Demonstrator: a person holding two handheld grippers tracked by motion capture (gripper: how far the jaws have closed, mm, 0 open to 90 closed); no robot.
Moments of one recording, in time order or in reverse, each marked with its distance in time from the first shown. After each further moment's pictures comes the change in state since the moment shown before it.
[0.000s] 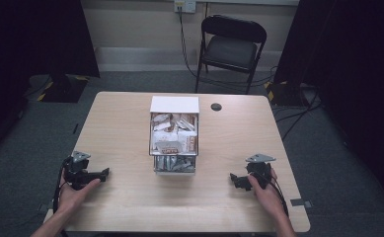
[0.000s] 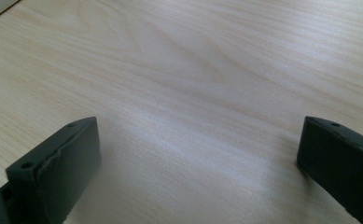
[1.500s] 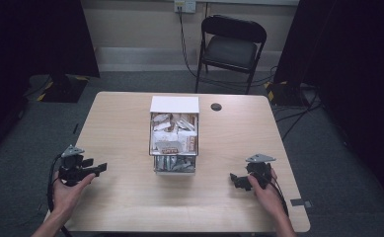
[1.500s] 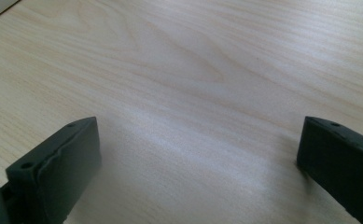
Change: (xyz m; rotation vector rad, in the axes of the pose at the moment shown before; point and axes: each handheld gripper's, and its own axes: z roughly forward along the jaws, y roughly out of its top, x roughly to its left) left arm -0.003 0.024 -0.037 -0.030 -0.198 -0.042; right arm 0.000 0.000 0.000 0.000 -0.001 0.000
